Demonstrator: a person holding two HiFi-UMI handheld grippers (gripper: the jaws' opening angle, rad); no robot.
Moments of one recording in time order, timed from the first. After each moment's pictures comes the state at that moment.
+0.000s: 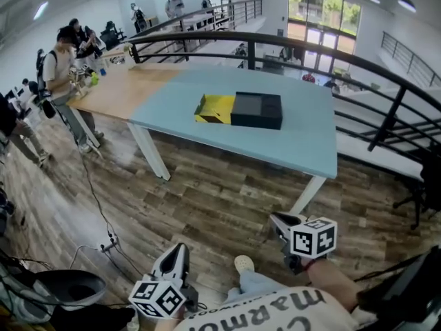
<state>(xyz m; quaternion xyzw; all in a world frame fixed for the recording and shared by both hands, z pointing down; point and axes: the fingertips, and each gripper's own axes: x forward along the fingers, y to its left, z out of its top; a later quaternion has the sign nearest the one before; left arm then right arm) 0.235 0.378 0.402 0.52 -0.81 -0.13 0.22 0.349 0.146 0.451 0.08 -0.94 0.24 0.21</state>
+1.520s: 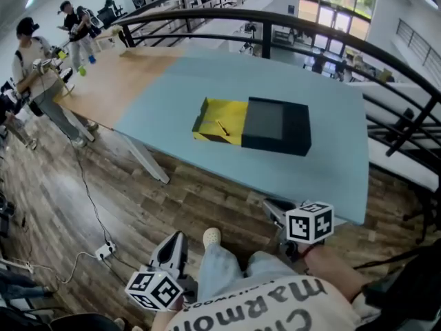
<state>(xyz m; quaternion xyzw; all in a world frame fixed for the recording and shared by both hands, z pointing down) 0.014 0.174 0.428 0.49 -0.82 -0.14 0.26 0.104 -0.047 0.489 0.04 -0.93 0.28 0.25</state>
